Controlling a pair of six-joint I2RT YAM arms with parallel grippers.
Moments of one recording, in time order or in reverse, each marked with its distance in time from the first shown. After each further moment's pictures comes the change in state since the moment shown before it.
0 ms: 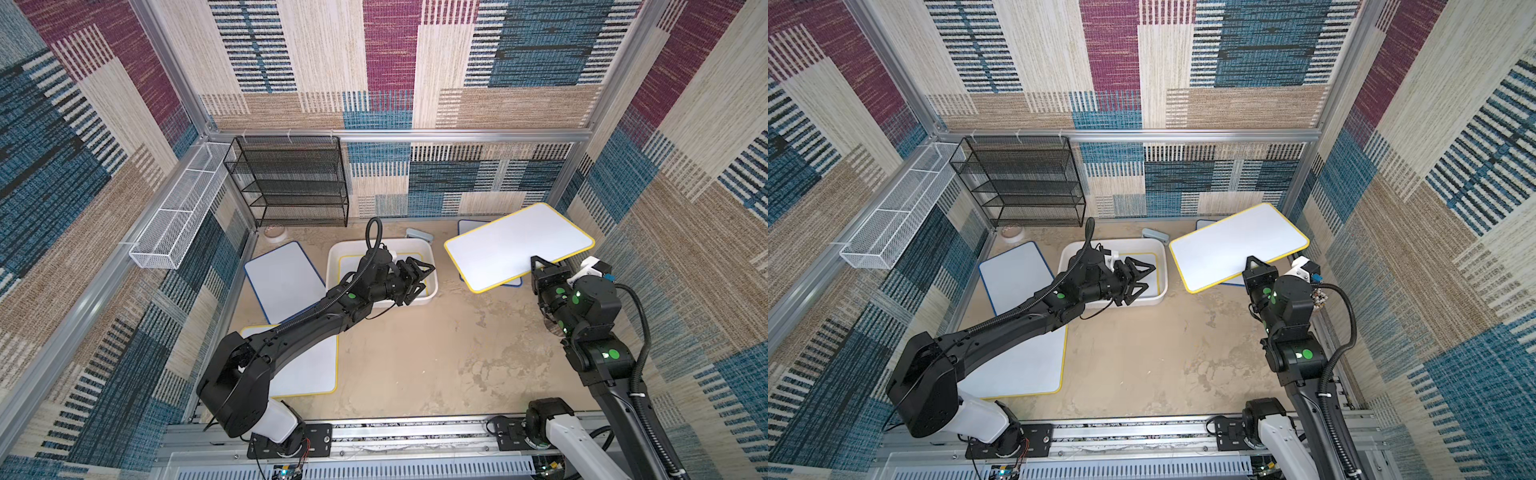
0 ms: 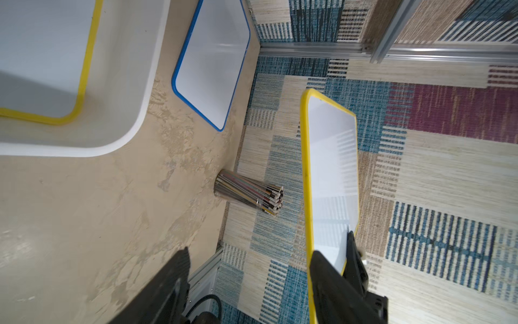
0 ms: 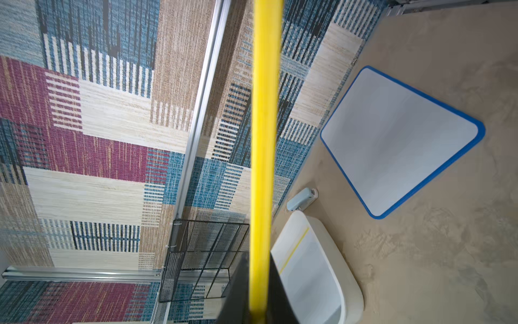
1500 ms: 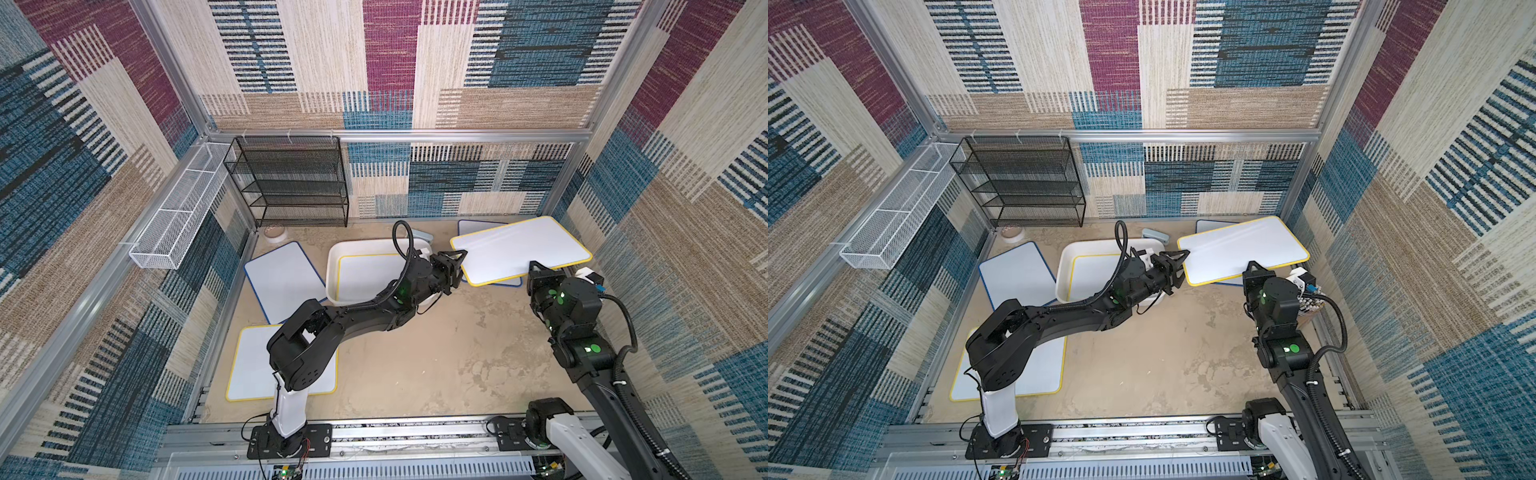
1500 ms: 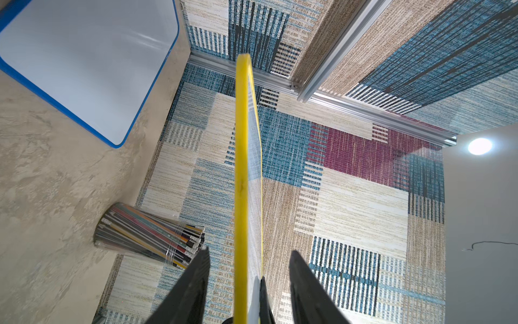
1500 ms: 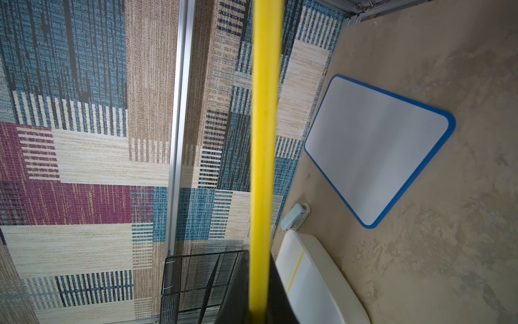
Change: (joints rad) left arm -0.151 0.406 0.181 0.560 -0.252 -0.329; right arm 0.016 0.052 -0.111 0.116 0.099 0.111
